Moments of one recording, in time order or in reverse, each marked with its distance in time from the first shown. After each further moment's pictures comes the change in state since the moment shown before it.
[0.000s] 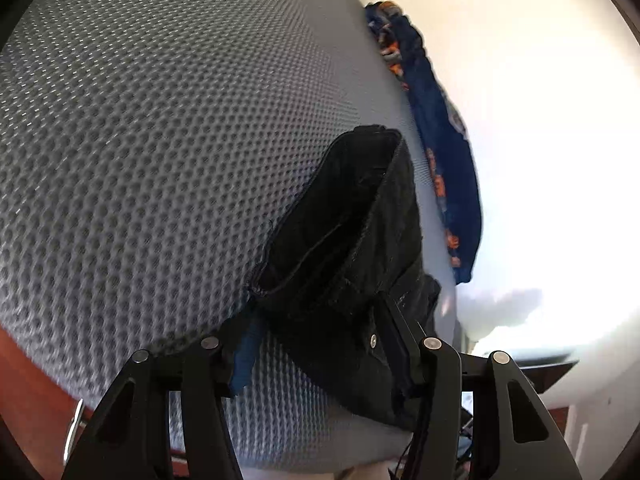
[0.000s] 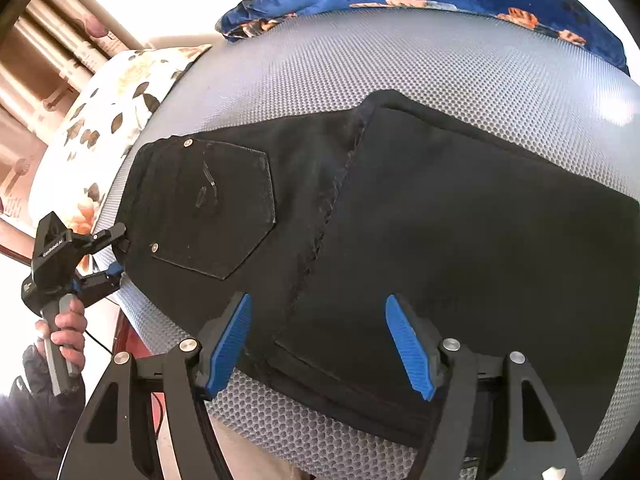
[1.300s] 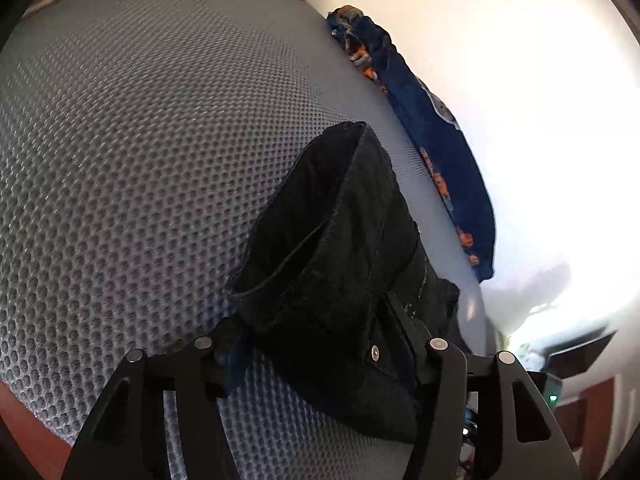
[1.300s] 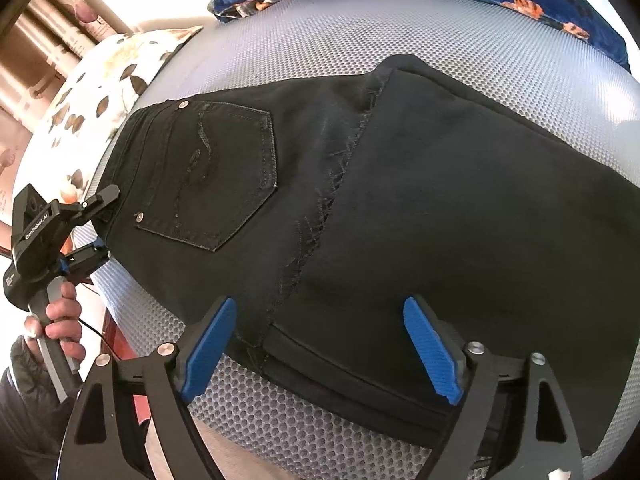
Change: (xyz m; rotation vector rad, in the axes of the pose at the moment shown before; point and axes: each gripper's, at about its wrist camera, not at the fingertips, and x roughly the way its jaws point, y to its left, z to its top) left arm 0.024 -0.048 -0.009 0.168 -0.095 0.122; right arm 0.025 0.016 -0.010 0.001 0.036 -0.049
